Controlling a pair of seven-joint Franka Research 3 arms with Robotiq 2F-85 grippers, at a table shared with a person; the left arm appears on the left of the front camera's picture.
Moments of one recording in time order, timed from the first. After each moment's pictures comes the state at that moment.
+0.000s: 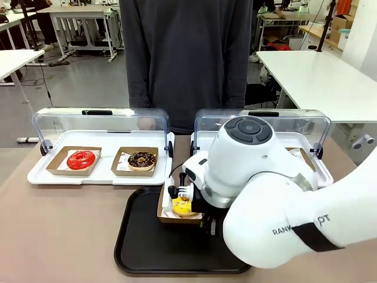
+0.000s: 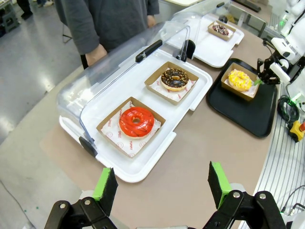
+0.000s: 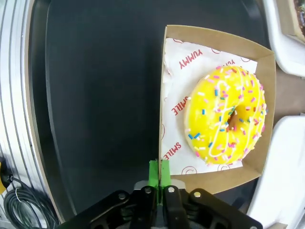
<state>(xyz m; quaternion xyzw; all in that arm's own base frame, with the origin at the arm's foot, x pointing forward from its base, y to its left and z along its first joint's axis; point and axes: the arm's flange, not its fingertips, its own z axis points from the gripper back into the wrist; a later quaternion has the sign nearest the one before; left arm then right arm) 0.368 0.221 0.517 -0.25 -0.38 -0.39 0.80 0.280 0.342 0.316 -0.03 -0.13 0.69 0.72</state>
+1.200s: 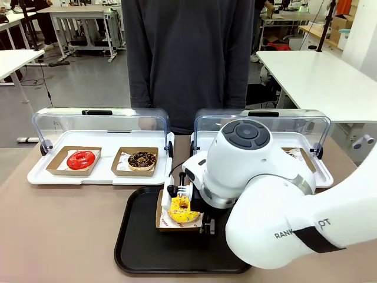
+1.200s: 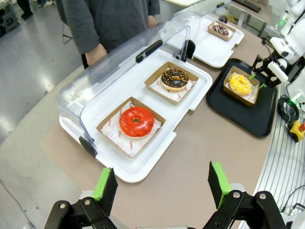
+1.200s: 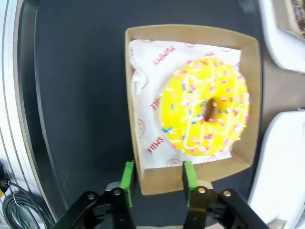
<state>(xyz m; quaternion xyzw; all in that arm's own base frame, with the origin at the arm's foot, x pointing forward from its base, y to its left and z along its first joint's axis) 0.368 0.221 0.517 -0.25 -0.38 -0.39 0.80 0.286 0.339 0.320 -0.04 -0.14 0.67 0.72</state>
